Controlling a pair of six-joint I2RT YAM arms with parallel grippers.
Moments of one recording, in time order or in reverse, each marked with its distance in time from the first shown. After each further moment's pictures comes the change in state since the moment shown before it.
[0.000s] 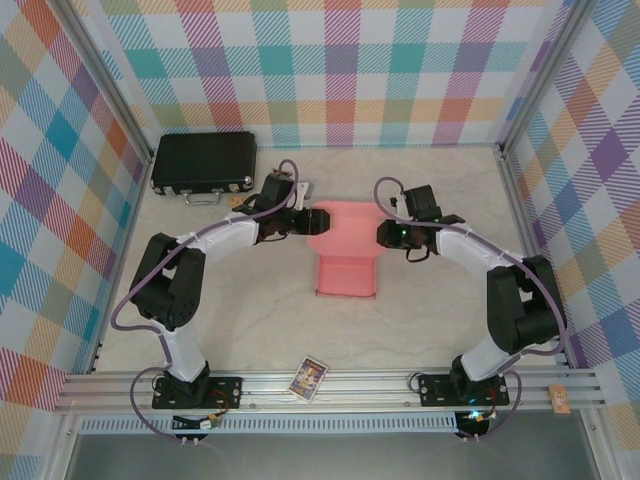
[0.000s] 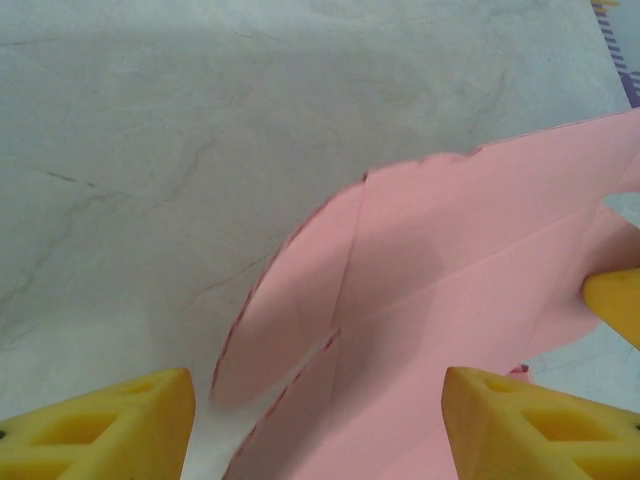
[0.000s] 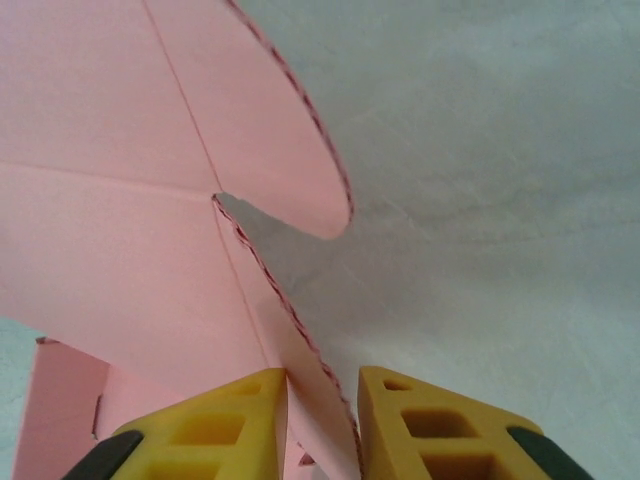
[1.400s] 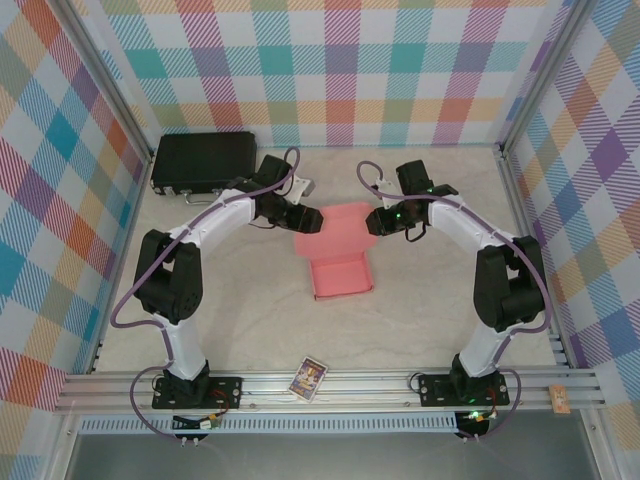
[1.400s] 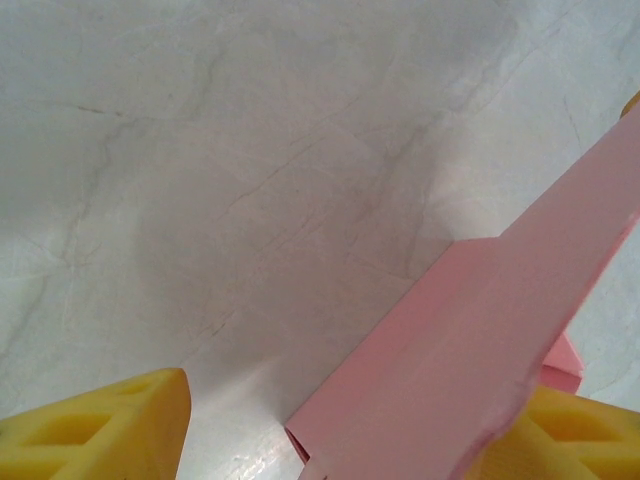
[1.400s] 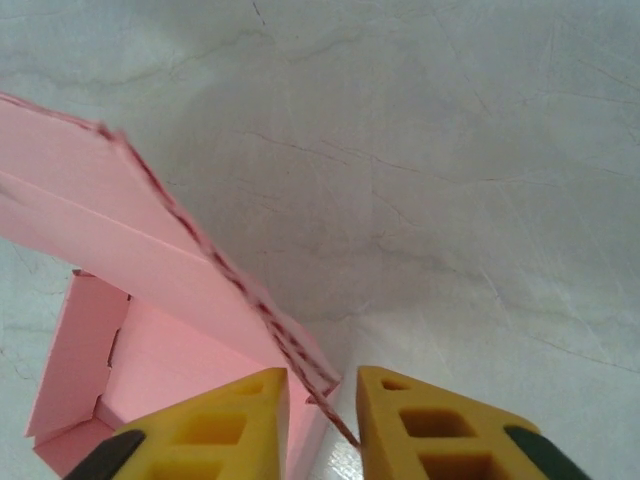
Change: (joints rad) left arm 0.048 0.040 0.264 -0.512 0.037 0.270; right arm -0.006 0.150 0.300 -0.277 -0.160 -0.367
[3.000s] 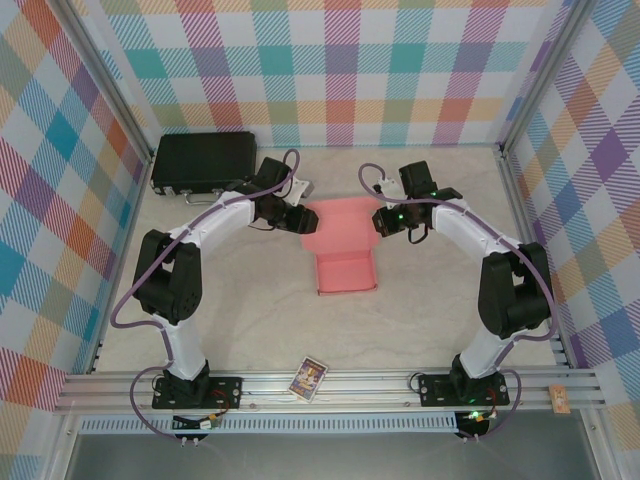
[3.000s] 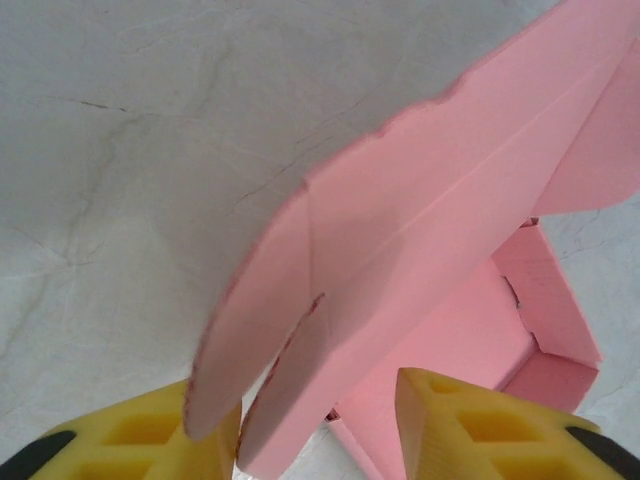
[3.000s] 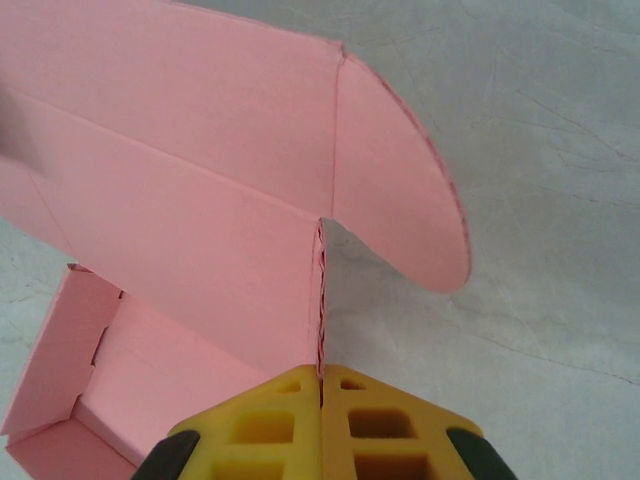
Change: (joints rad) left arm 0.004 -0.006 -0.032 0.044 0.000 -0.013; right arm 0.000 -0.052 -0.043 0.048 0.068 -0.026
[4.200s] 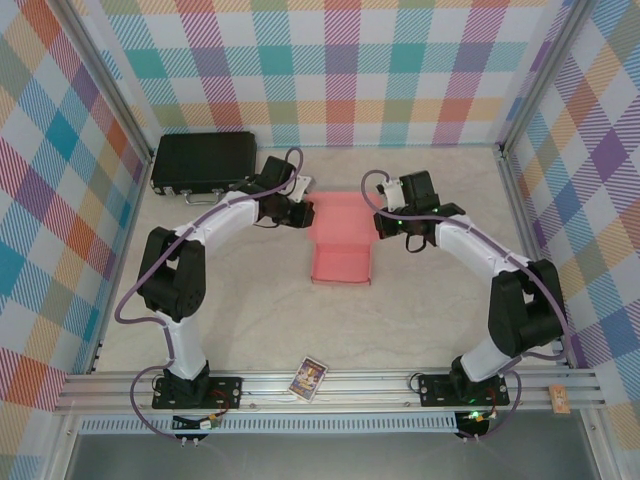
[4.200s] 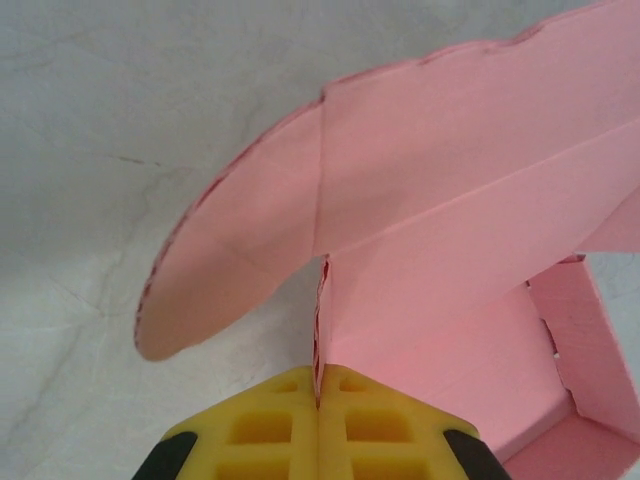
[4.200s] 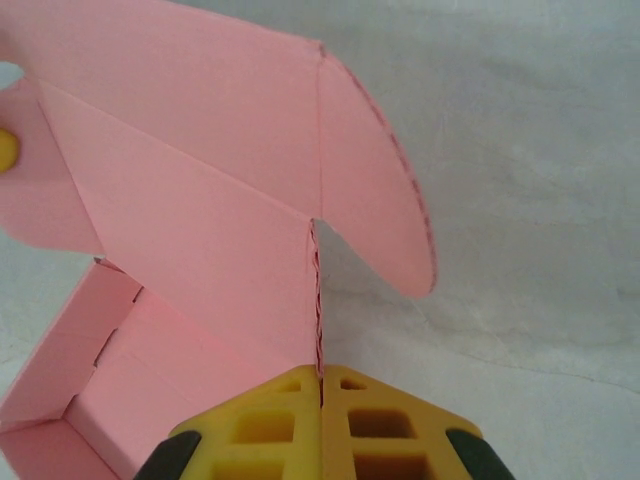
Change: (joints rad) left arm -0.016 0.031 0.015 0.086 -0.081 -0.024; right arm 0.043 -0.132 -0.157 0.205 0.132 0.116
